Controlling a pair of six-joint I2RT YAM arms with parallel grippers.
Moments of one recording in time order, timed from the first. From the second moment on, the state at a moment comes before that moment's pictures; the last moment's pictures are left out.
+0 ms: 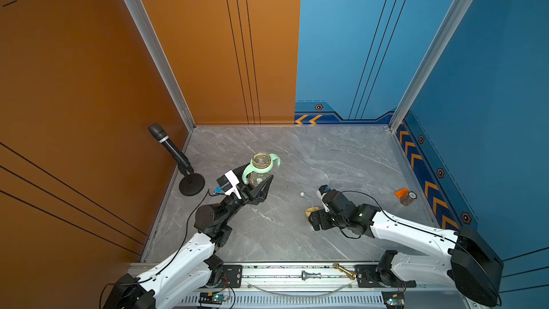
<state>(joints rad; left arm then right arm) -0.52 0.84 0.29 1.15 0.30 -0.22 0.86 1.22 0.60 -0.38 0.02 0.55</state>
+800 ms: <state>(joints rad) -0.52 0.76 0.29 1.04 0.30 -0.21 0.83 1.46 0.66 -0.23 0.09 0.48</state>
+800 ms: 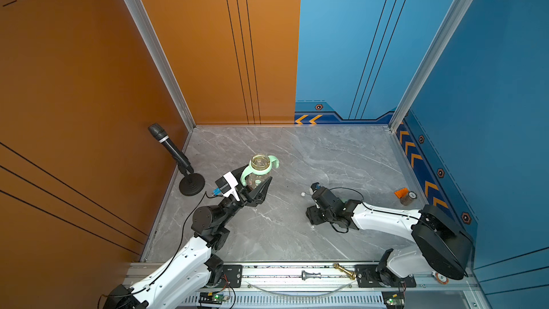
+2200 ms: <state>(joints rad) -0.65 1.09 0.31 1.20 0.29 -0.07 0.86 1.37 1.93 -1.10 -0.15 -0.01</state>
